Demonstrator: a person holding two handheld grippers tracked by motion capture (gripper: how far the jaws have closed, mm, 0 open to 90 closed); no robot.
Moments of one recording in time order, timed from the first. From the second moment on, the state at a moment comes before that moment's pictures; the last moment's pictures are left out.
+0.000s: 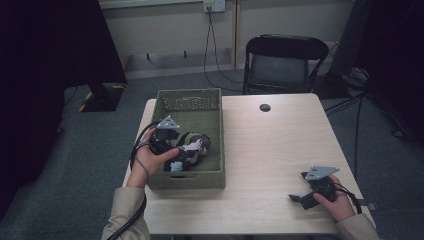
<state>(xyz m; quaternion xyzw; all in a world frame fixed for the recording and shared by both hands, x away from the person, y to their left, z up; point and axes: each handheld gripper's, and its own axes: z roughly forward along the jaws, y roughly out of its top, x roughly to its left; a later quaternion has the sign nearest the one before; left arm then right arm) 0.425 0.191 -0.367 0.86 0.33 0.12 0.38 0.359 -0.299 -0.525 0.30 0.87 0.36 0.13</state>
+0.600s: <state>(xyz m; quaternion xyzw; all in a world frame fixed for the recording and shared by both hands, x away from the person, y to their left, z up) 0.454 0.181 -0.383 0.85 0.35 0.12 0.38 0.359 -0.299 -0.525 0.30 0.87 0.36 0.13</state>
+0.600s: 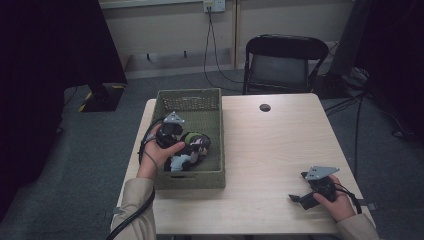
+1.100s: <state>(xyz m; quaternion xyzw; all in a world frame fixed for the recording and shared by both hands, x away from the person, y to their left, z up) 0.482 0.171 -0.408 0.85 0.37 0.12 0.34 0.359 -0.299 -0.525 0.30 0.87 0.36 0.13</state>
